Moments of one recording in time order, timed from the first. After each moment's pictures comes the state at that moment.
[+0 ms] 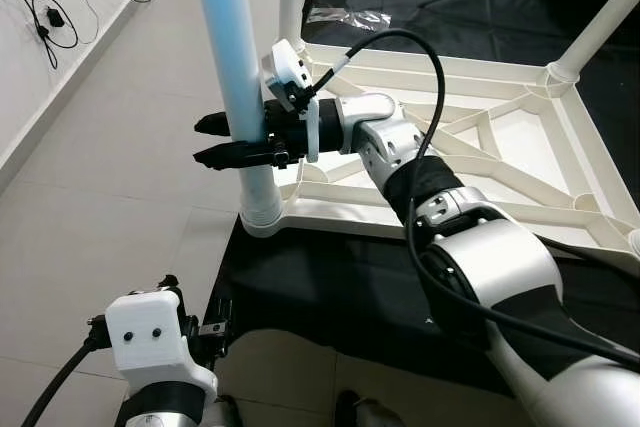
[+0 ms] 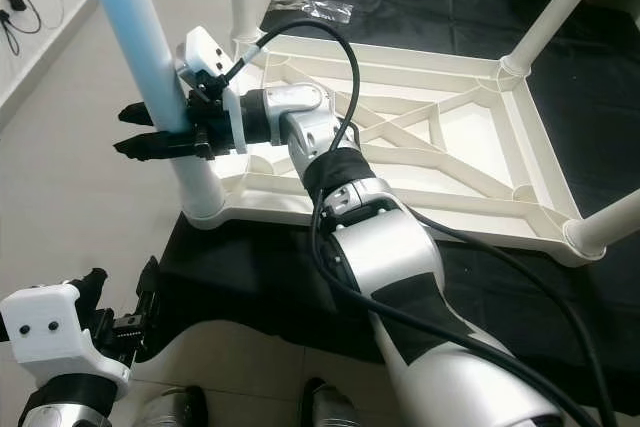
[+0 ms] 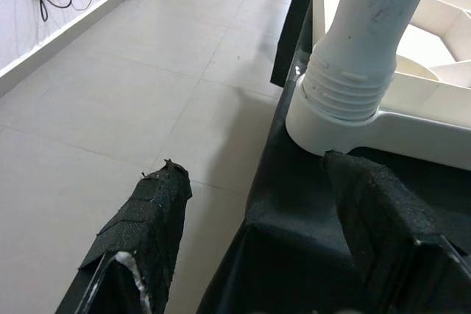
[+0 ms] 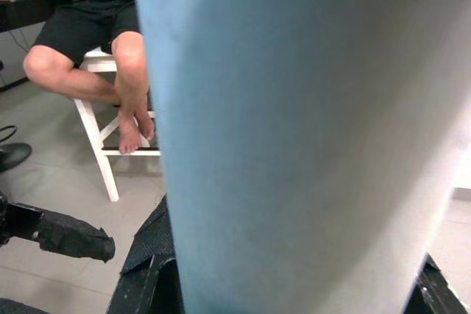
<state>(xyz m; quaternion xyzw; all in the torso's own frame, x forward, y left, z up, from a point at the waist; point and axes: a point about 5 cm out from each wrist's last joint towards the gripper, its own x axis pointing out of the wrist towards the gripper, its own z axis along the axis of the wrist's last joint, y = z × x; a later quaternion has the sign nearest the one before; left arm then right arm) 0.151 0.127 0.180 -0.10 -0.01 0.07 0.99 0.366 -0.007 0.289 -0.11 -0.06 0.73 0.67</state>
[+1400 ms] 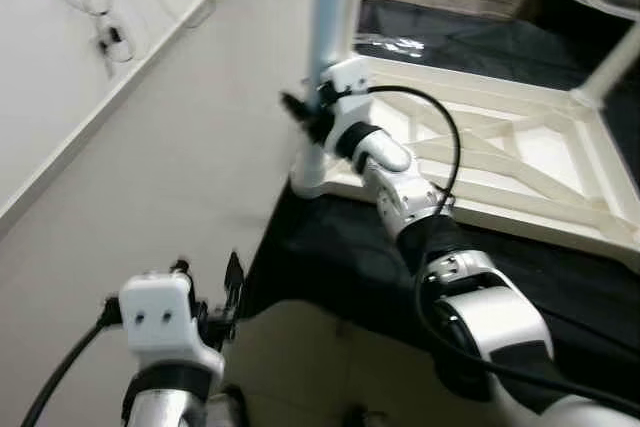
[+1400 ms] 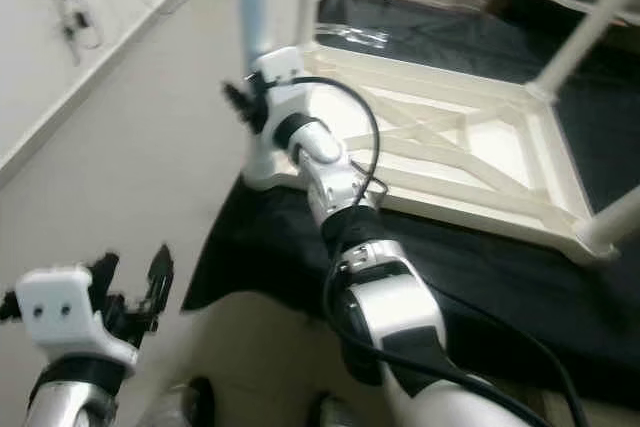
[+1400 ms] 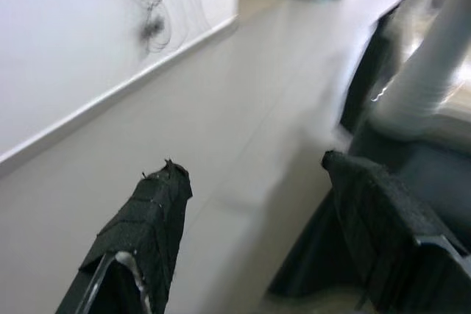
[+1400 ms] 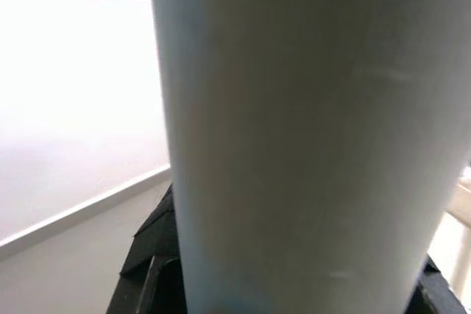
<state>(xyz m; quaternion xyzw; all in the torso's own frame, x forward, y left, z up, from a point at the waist) 0.164 0.129 0.178 -0.09 -0.02 0.05 0.99 0.406 -0.083 0.247 -0.03 -0.09 0.13 0.99</state>
